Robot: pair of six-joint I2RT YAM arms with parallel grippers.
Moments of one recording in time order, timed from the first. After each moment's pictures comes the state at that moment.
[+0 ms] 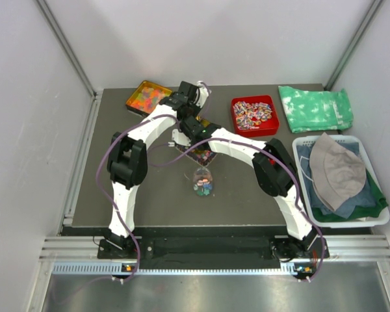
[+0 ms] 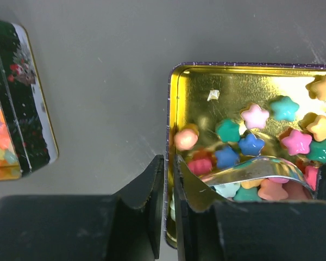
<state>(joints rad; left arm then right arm) -0.47 2.15 1.89 -0.60 -0.06 0.23 0.84 2.19 1.79 -0.63 0.43 -0.79</state>
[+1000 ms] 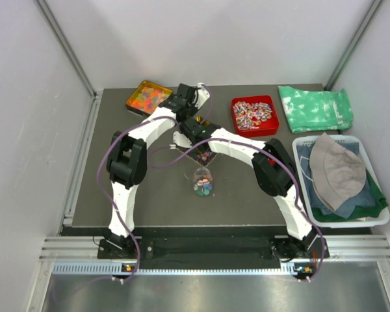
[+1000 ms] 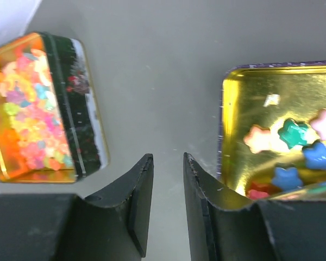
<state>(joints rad) -0.45 2.15 1.82 -0.46 -0.18 0.41 0.83 2.20 1.79 -0.67 0.43 -0.81</state>
